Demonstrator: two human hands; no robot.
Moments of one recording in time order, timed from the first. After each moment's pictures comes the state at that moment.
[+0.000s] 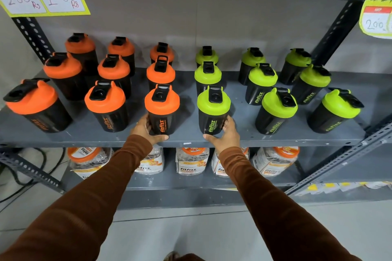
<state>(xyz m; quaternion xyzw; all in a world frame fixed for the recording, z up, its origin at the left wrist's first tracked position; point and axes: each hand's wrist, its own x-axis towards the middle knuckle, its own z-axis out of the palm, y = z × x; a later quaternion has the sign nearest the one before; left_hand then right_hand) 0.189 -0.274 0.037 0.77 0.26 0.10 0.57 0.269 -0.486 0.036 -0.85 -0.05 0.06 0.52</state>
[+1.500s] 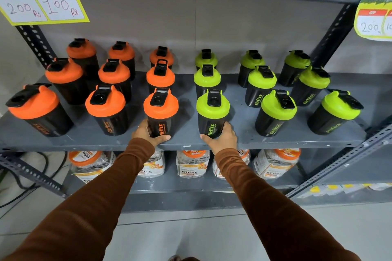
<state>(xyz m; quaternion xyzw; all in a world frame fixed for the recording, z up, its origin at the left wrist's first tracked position) 0.195 -0.272 0.026 0.80 0.30 0.11 0.51 0.267 -0.476 0.039 -0.89 -0.03 0.03 0.46</state>
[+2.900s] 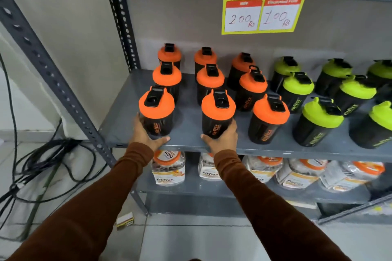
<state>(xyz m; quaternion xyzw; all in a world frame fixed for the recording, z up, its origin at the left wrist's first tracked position) 0.064 -0.033 0.032 0.78 0.28 0.26 0.49 0.150 -0.218 0.041 -0.84 -0.04 0.02 0.54</state>
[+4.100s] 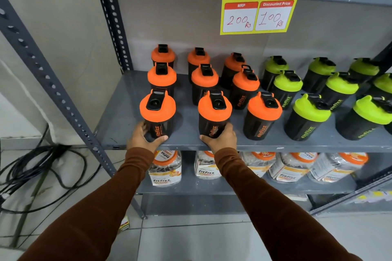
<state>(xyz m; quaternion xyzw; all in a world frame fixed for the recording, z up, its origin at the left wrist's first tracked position) 0.050 -0.049 0.037 0.77 0.33 0.22 0.50 0.143 -0.224 0.051 -0.87 -0.01 0.05 0.49</state>
